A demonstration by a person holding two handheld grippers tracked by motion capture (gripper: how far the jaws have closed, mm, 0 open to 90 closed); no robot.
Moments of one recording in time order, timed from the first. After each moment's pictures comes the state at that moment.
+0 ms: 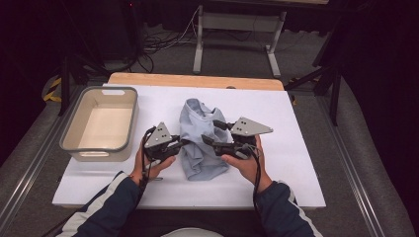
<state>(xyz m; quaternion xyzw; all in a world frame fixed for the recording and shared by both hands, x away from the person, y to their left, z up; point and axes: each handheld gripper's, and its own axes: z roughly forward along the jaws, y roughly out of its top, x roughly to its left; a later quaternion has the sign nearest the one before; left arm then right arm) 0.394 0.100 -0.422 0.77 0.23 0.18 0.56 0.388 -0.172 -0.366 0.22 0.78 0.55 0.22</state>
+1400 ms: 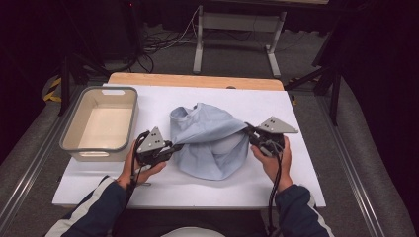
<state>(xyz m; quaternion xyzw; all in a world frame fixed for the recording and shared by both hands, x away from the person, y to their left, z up) 0.390 0.104 -0.414 0.80 0.20 0.18 0.54 0.399 -0.244 -0.370 0.34 0.76 0.45 0.32</state>
